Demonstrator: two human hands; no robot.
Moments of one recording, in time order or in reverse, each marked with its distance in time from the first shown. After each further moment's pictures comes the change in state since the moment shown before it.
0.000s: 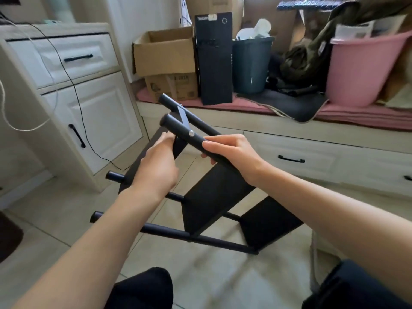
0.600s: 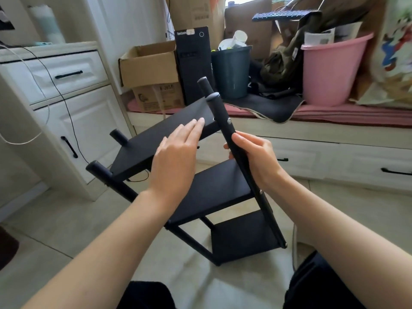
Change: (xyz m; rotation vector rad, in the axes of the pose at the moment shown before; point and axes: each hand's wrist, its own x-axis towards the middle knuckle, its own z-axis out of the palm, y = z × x) left_hand -0.045 0.076 0.029 0.248 0.310 0.564; right_hand -0.073 0.003 -0.073 0.370 0.321 -0.069
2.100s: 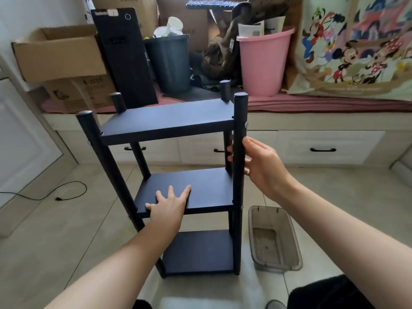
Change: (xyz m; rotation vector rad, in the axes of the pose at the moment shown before) left_hand -0.030 0.030 0.180 0.229 -0.985 -0.055; right_hand -0.027 -0.005 -0.109 -0.078 0.232 0.150
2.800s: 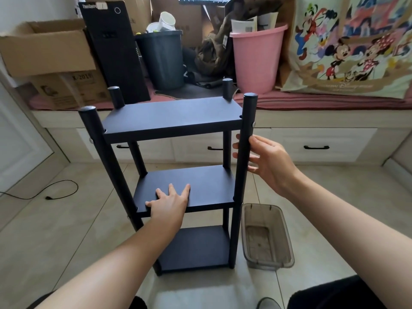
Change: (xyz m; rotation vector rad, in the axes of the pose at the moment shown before) left_hand 0.006 0.028 0.007 0.111 0.040 0.038; right_hand -0.004 -0.004 -0.041 -0.039 0.036 0.017
